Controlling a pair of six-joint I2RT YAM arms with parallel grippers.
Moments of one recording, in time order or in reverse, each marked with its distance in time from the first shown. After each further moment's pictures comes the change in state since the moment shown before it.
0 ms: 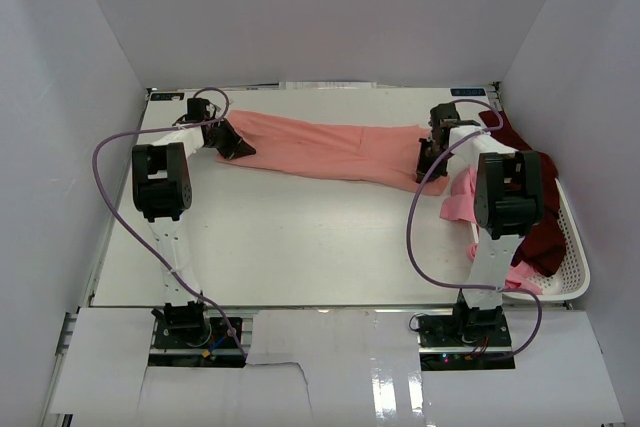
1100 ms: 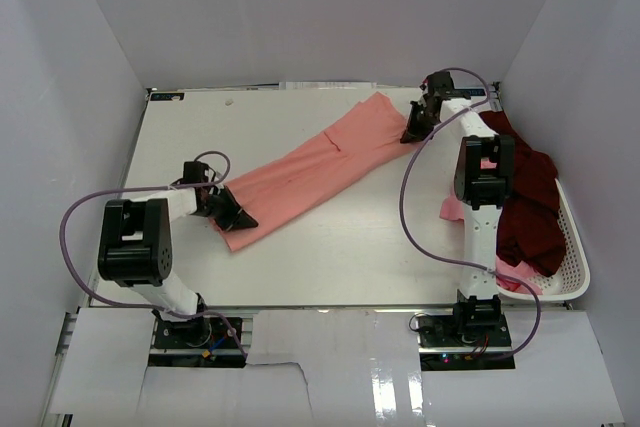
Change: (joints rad) left arm -0.020 -0.605 -0.855 0.038 0.004 0.023; right arm -0.026 0.415 0.627 -0.063 -0.161 0.021
